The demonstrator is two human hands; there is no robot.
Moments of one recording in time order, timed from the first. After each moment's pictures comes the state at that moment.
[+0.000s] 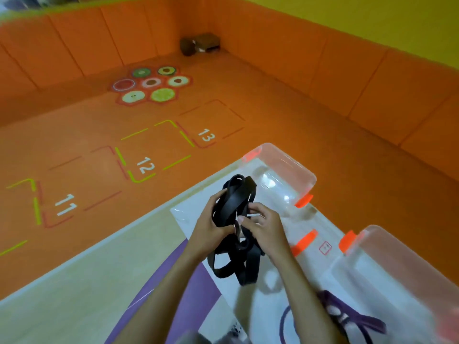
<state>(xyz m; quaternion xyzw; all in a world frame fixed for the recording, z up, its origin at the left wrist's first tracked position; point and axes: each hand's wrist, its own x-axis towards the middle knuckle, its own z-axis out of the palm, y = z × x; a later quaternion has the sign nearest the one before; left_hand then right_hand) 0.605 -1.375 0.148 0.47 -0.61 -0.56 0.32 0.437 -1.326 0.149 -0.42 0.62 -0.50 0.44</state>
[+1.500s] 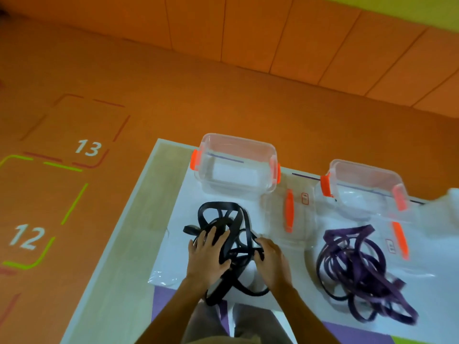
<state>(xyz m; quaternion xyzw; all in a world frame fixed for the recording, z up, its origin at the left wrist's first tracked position) 0.617 -1.550 -0.023 0.21 -0.94 -0.22 -0.17 0.517 -1.363 -0.005 -0.19 0.93 -0.21 0.22</state>
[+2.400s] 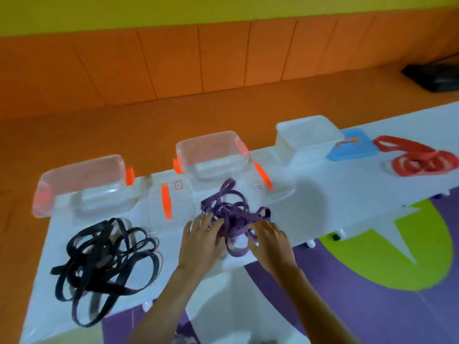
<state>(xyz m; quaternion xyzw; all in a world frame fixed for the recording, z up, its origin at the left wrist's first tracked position) 0.536 -1.212 0.096 -0.05 -0.99 -0.12 -0.03 0.519 -1.008 0.089 -0.09 0.98 -0.15 0.06</state>
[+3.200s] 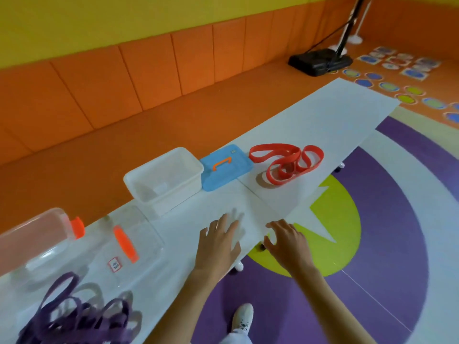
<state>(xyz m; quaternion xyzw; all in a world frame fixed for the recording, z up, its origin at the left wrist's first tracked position) 0.343 -0.713 0.099 -0.27 -0.95 -0.12 -0.07 0.407 -0.517 0.108 0.17 0.97 -0.15 0.04</state>
